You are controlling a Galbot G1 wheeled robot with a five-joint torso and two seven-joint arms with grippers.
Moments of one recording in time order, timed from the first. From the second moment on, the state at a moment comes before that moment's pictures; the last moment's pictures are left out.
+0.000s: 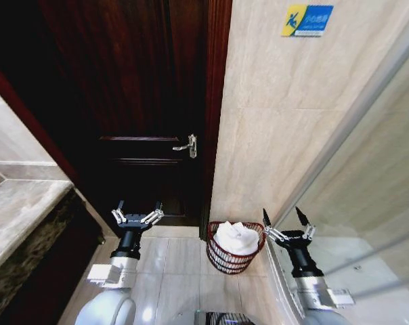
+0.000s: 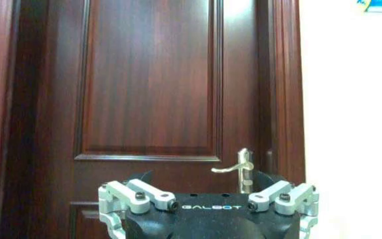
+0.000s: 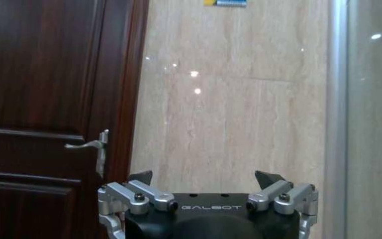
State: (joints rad) left arm 1.83 -1.55 -0.55 -2.50 -0.03 -0.04 -0.01; right arm -1.88 1.52 0.67 2.39 0.08 0.21 -0.13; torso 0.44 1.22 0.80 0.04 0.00
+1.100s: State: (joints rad) left arm 1.83 -1.55 -0.55 -2.50 -0.03 -0.04 -0.01; right arm -1.88 1.52 0.67 2.39 0.08 0.21 -0.13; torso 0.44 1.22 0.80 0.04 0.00
